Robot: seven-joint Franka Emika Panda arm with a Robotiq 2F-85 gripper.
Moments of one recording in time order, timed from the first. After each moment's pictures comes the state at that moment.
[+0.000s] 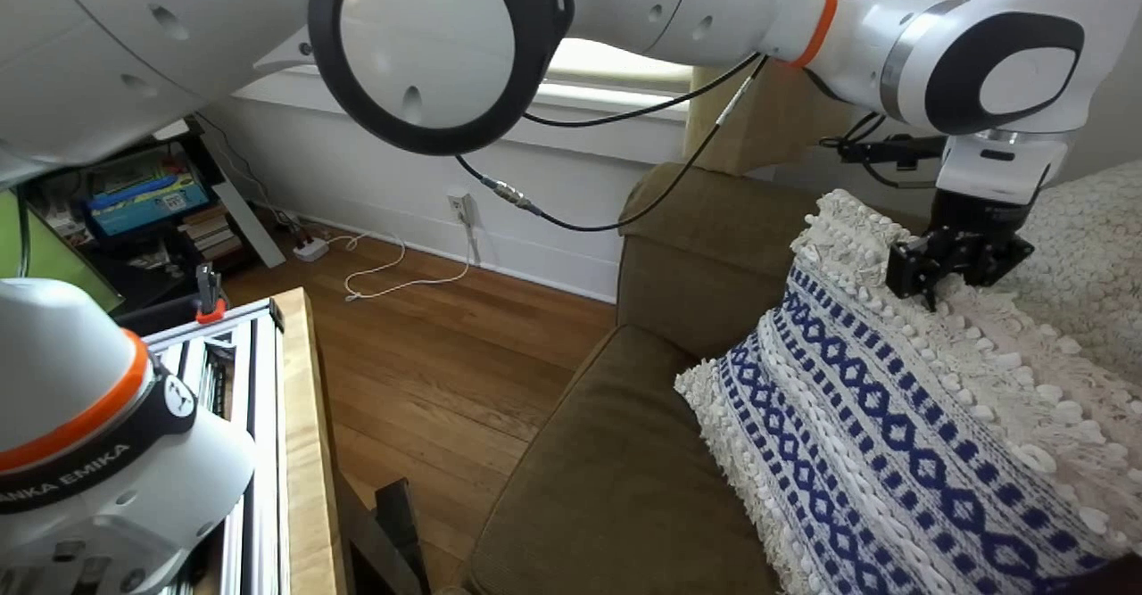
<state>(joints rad) -0.11 1.24 -0.29 -0.68 0.16 1.94 1.75</state>
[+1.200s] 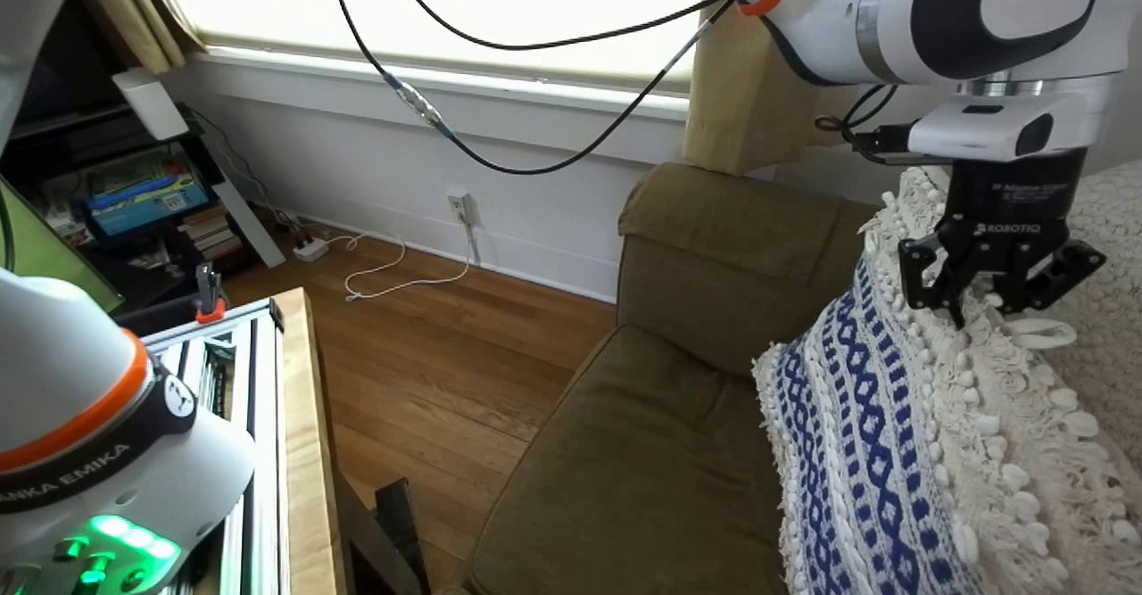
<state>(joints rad) 0.03 0.81 -0.44 -1.38 -0.01 2.18 2.10</state>
